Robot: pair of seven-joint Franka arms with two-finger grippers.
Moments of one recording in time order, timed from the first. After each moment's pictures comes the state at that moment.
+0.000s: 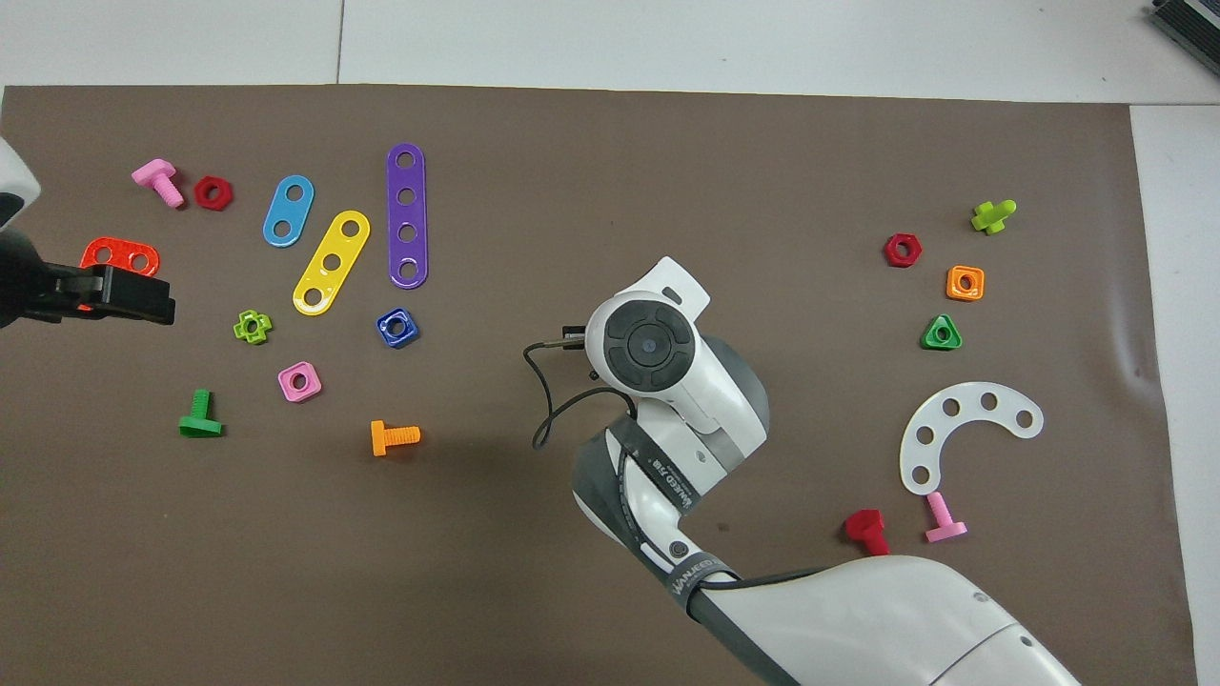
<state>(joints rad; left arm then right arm) 0.03 -0.04 -0.11 -1.63 -0.01 1.61 0.00 0.53 0.46 0.06 -1.76 -0.15 2.40 0.68</state>
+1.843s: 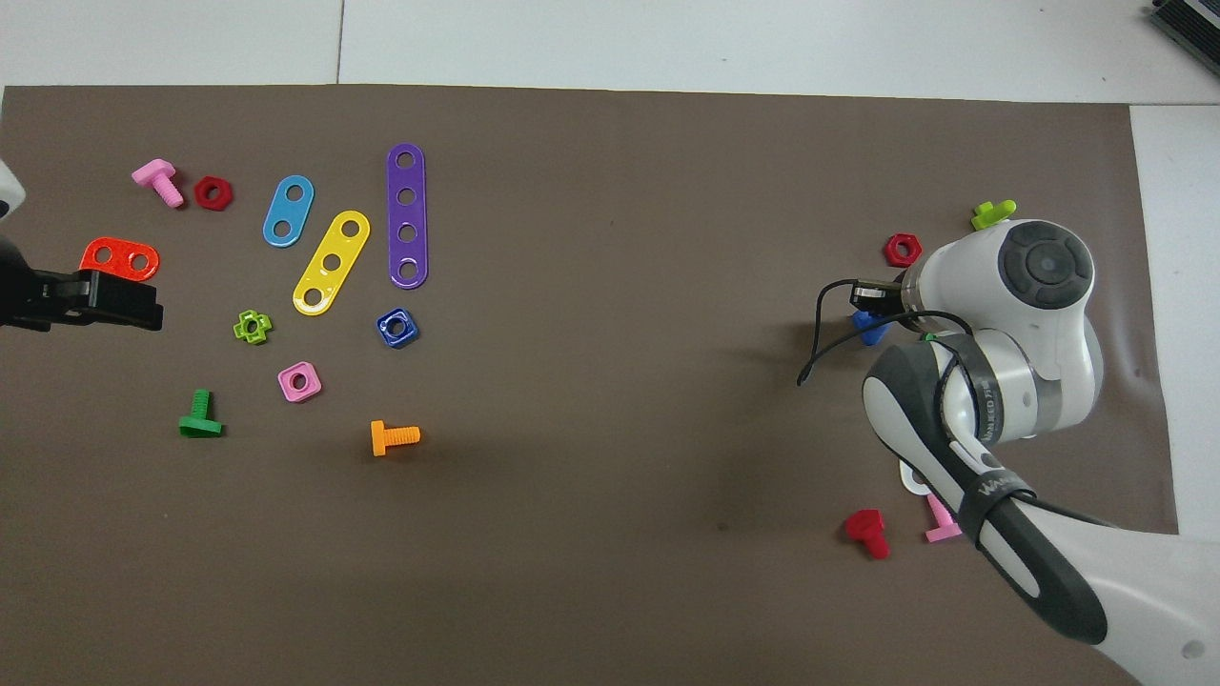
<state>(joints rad) 0.04 -0.04 -0.10 -1.65 -0.01 1.61 0.00 0.05 0.26 0.05 -2.03 -0.15 2.37 0.43</state>
